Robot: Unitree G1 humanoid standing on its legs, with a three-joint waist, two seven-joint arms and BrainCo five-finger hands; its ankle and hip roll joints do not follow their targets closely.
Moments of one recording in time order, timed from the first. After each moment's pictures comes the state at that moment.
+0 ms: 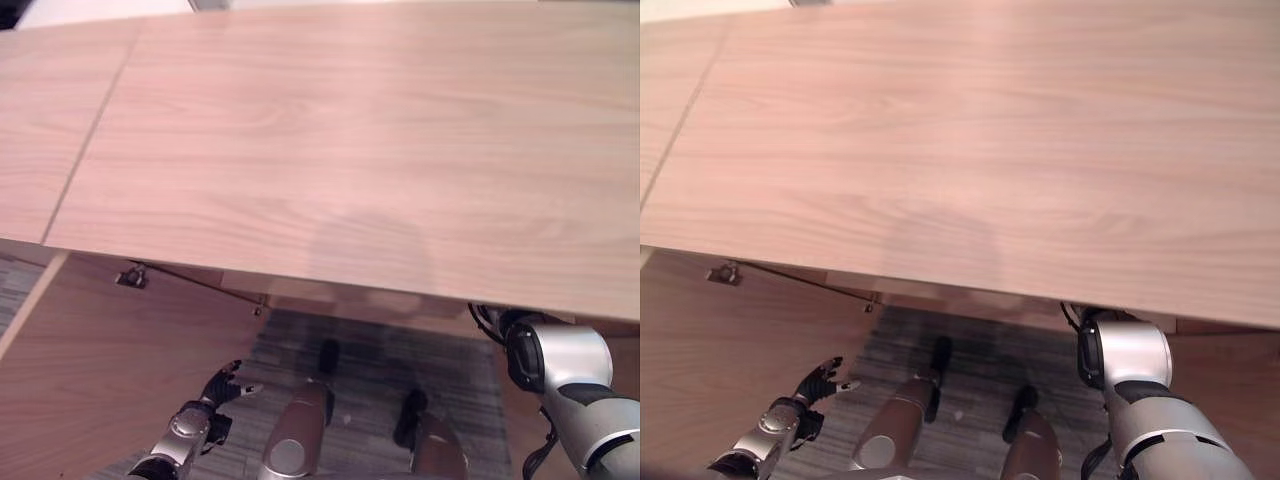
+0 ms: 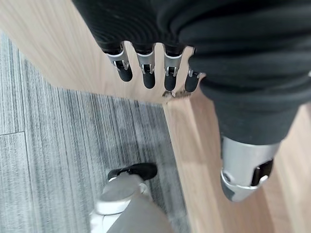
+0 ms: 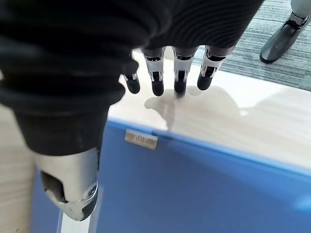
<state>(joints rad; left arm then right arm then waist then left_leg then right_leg) -0.06 0.47 -0.48 0.90 -0.34 -0.16 0.03 -0.91 -0.41 -0.13 1.61 1.22 -0.14 -0.52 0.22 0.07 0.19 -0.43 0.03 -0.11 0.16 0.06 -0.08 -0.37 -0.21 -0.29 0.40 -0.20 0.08</state>
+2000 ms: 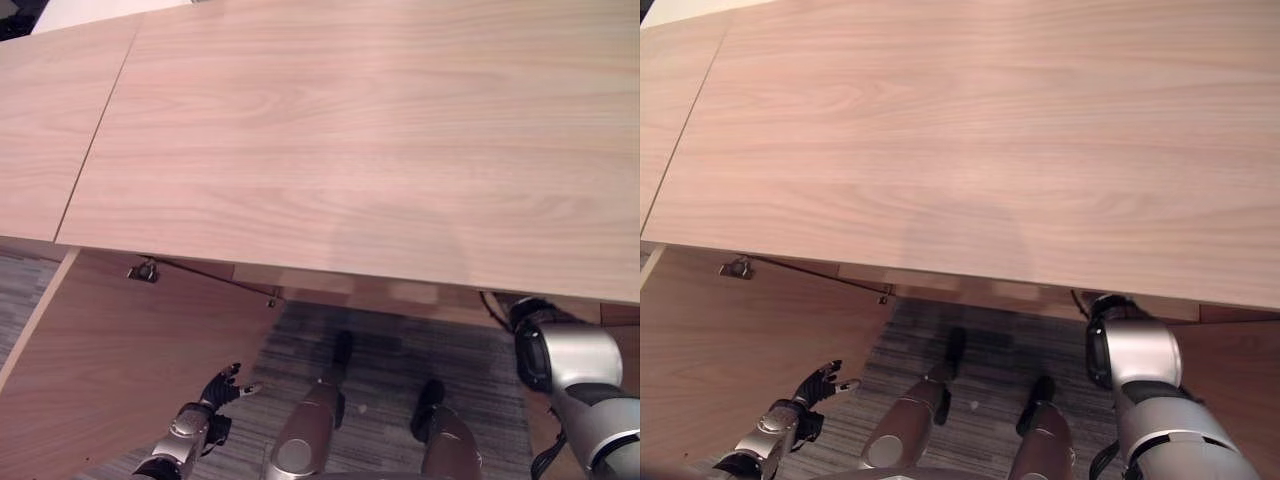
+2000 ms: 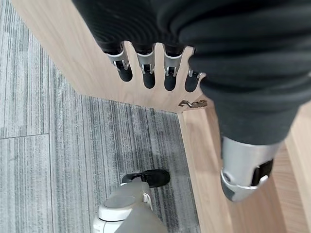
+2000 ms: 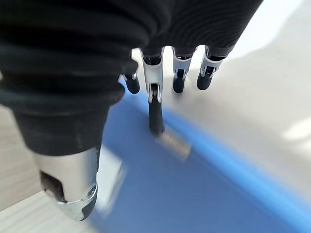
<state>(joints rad) -0.08 0.43 -0.41 0.97 -0.34 -0.16 -0.02 -0.79 -0.35 -0.12 1.48 1.20 -0.19 -0.26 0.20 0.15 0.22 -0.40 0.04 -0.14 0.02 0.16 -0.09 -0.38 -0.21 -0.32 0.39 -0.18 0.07</state>
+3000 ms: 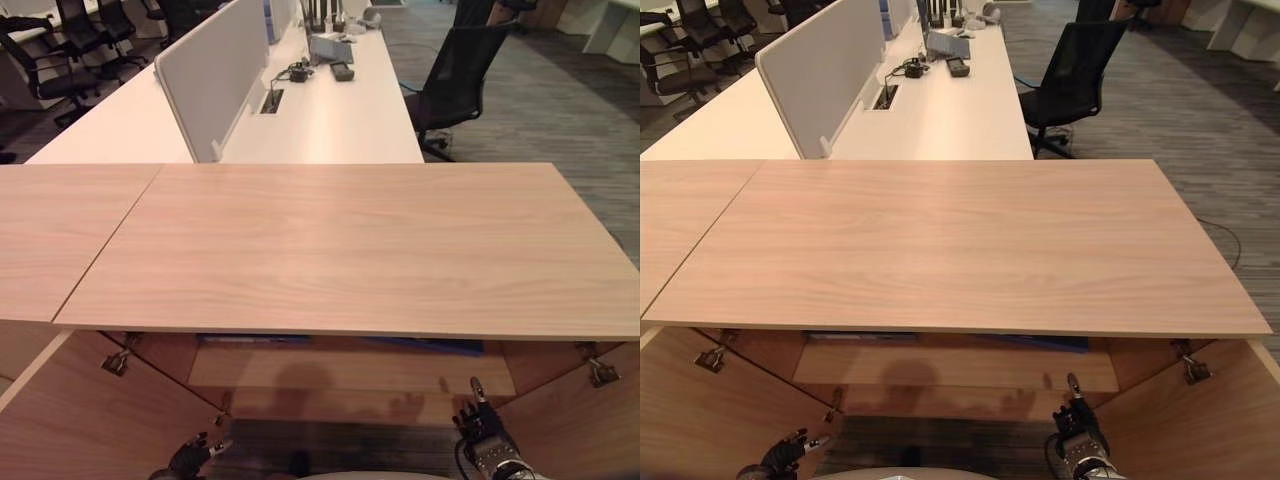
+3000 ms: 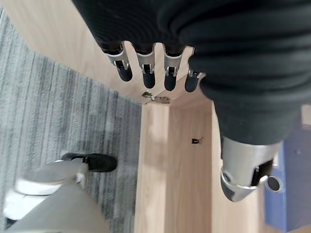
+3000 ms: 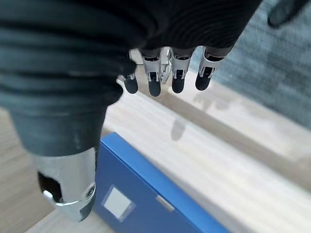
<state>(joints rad) 0.08 0.35 -0.11 1.22 -0.30 -0.16 -0.10 -0.15 -0.22 -0.08 1.30 0.96 -0.12 0.06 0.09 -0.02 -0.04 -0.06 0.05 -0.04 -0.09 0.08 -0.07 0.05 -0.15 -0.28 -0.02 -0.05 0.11</state>
